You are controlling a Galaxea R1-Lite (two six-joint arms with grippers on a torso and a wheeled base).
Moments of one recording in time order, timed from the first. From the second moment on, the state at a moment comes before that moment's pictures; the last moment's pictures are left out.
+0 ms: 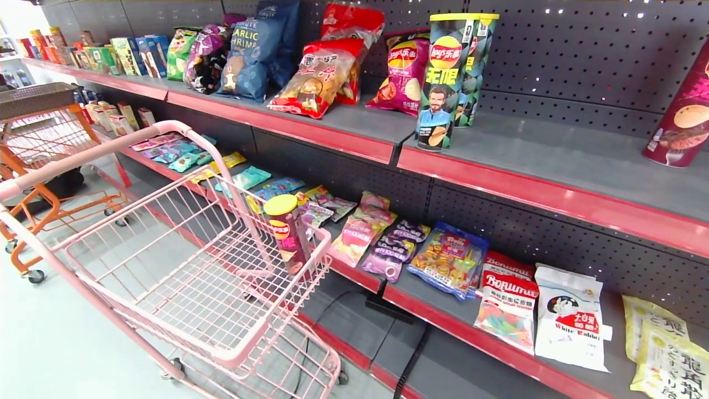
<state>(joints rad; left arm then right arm) 0.00 0.00 0.00 0.00 -0.03 0.00 0.00 0.00 0.00 0.00 -0.02 0.04</state>
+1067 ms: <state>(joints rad) -0.02 1.58 -0.52 -0.90 -0.27 -0.08 0.00 0.00 0.00 0.00 -0.01 0.00</state>
